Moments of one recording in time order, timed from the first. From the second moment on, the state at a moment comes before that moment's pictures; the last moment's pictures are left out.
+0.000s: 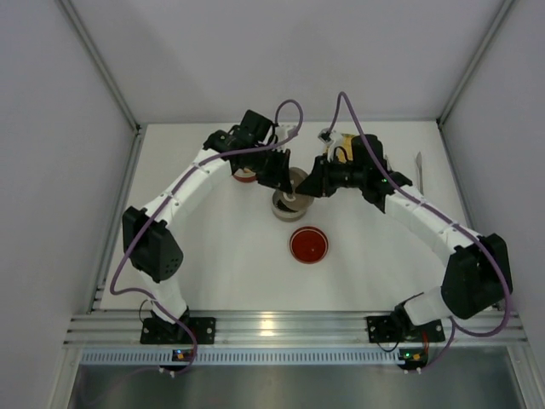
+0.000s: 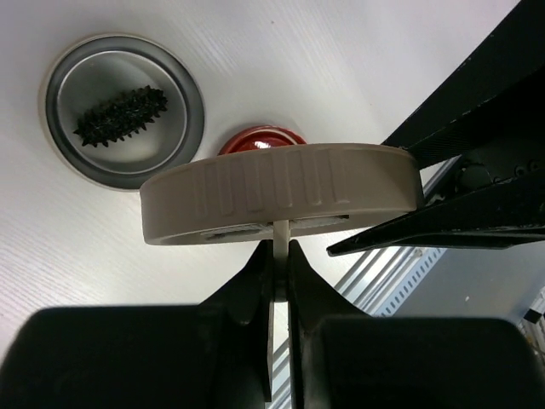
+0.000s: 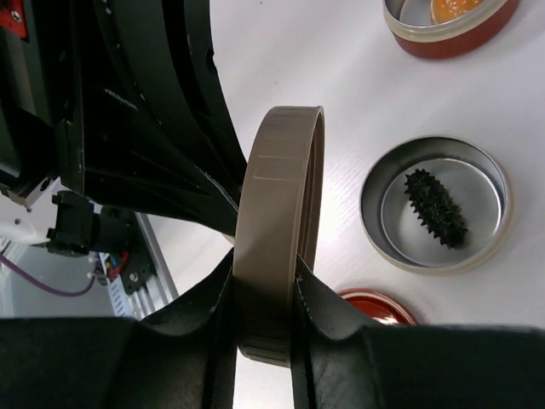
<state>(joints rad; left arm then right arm) -0.58 1.81 1.81 -0.93 0.49 -0.22 0.44 1.42 1.11 -0.15 -0.68 0.28</state>
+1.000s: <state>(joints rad) -0.57 1.73 1.65 -0.67 0.40 -0.28 0.33 1.55 0.93 0.44 -0.91 1.02</state>
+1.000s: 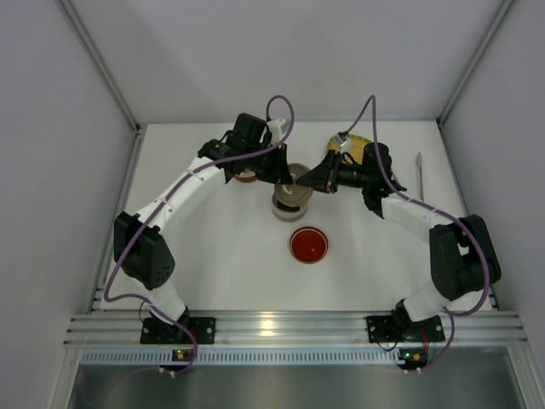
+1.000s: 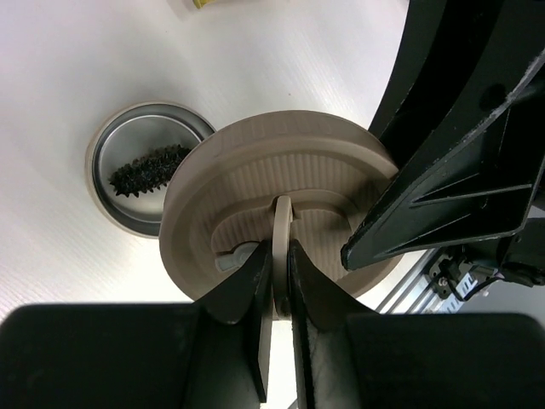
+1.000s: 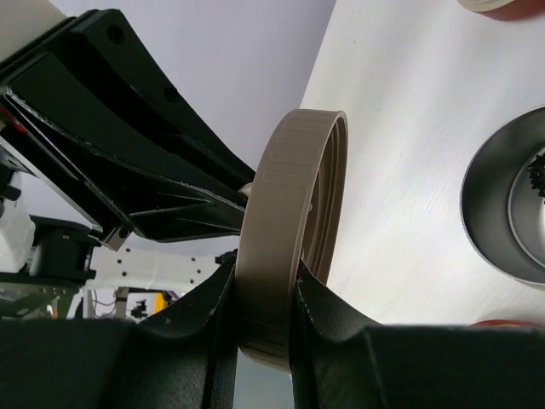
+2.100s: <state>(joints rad) -0.58 1.95 1.89 -0.94 0.14 -0.18 -0.06 1.36 1.06 -0.31 -0.77 0.31</state>
